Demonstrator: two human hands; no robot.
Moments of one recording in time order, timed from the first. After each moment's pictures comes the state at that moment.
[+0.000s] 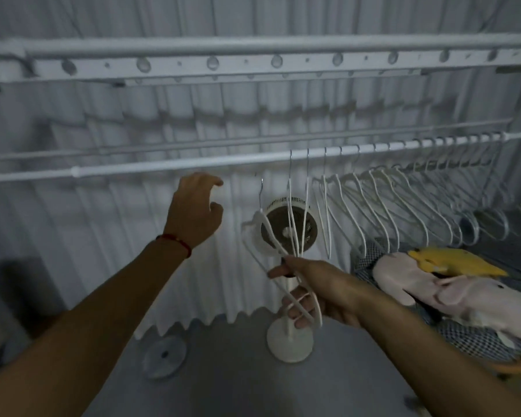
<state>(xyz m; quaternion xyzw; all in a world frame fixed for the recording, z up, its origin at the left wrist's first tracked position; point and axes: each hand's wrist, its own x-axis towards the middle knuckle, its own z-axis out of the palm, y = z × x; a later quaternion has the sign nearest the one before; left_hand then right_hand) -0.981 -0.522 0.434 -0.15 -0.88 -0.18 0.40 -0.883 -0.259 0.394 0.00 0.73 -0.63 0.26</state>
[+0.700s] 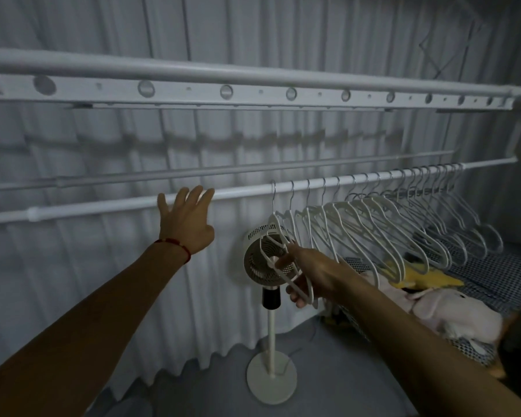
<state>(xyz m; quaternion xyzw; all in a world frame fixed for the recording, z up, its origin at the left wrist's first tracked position) -1.103 -0.576 0.455 -0.12 -0.94 -0.02 0.32 -0.980 -0.326 0.436 0.07 0.81 -0.58 0.11</state>
